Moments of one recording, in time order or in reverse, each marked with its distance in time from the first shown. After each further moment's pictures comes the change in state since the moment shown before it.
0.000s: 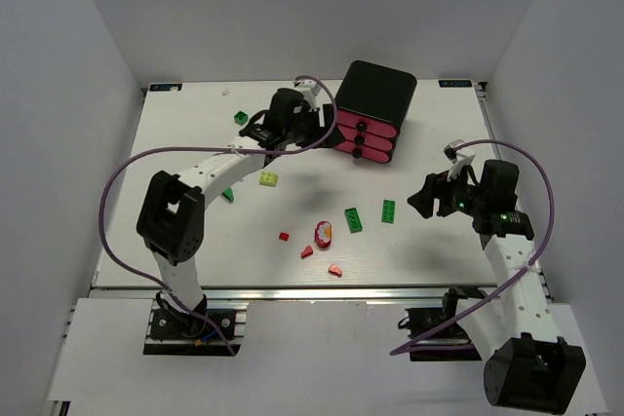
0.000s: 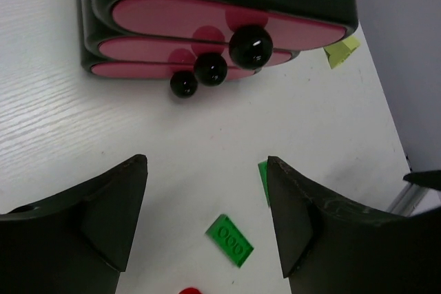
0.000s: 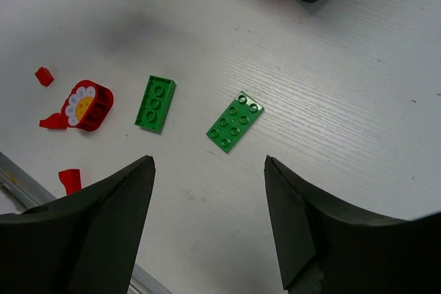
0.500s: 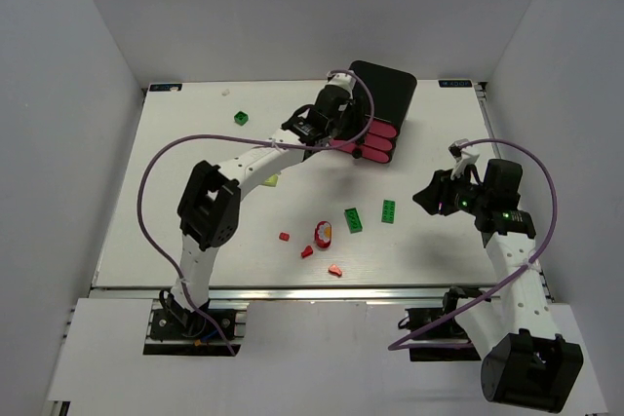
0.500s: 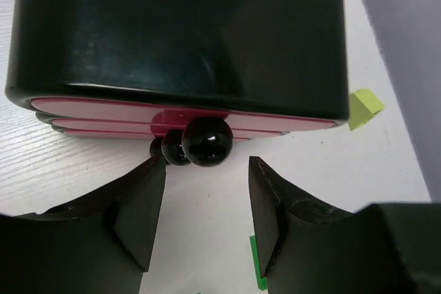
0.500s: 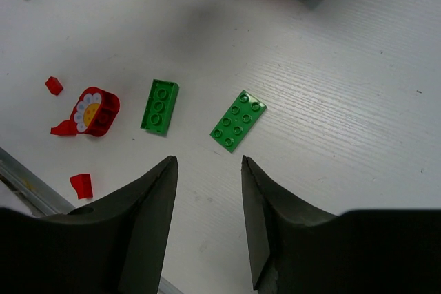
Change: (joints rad) left arm -0.164 0.262 0.357 -0.071 -0.335 -0.037; right arm -0.037 0.027 0.014 -0.005 -0.026 0.048
